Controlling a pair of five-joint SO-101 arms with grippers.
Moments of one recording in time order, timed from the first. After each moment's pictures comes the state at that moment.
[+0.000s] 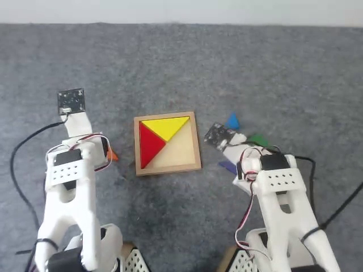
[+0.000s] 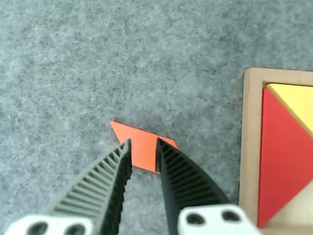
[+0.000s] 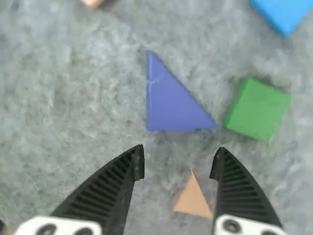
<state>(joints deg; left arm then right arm) -21.3 -27.6 60.5 39.7 0.9 -12.0 -35.6 59.3 60.0 49.9</state>
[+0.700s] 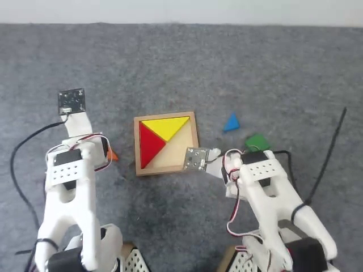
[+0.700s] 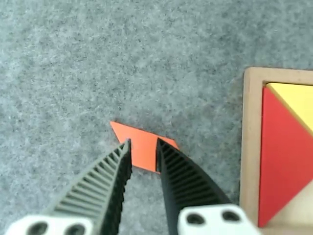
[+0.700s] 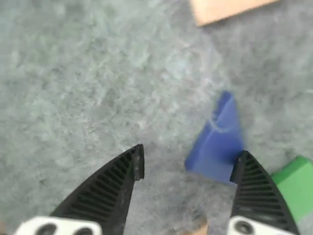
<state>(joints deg) -21.3 -27.6 60.6 39.7 0.7 -18.9 -22.4 59.1 56.1 64.4</state>
